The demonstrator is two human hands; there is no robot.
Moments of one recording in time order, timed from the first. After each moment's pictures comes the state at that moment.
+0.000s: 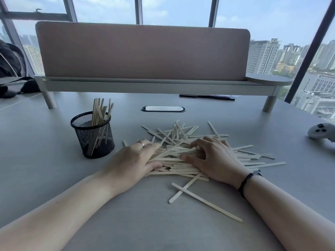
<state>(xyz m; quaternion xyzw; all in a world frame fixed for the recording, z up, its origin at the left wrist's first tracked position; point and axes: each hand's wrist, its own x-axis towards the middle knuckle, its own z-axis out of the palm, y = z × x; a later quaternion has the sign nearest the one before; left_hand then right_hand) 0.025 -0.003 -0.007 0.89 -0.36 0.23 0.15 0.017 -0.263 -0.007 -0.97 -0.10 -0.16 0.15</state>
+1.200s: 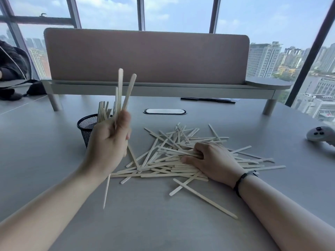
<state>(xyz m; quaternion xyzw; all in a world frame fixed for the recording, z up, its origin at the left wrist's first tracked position) 0.014 0.014 0.036 0.73 -0.20 0.24 0.61 0.019 -0.261 -0.008 -0.97 -0.12 -0.17 0.15</state>
